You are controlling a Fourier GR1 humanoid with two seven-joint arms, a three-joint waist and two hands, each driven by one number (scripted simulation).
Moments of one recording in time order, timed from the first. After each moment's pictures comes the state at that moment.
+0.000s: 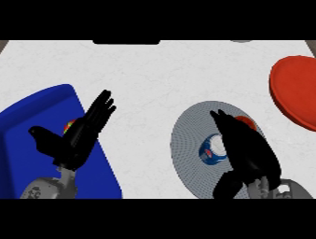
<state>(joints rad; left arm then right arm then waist) -0.12 0.18 -0.25 -1.59 0.31 0.05 0.14 -0.30 -0.33 0.53 -1.92 0.53 0.40 1.11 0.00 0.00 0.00</state>
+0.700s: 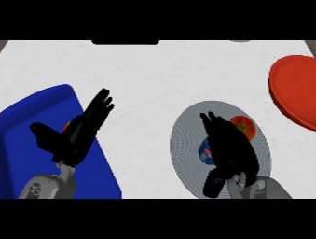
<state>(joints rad) -0.14 0.17 -0.21 -1.55 0.29 0.01 0.13 -0.29 -0.23 0.56 -1.82 0.67 0.44 1.07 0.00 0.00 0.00</state>
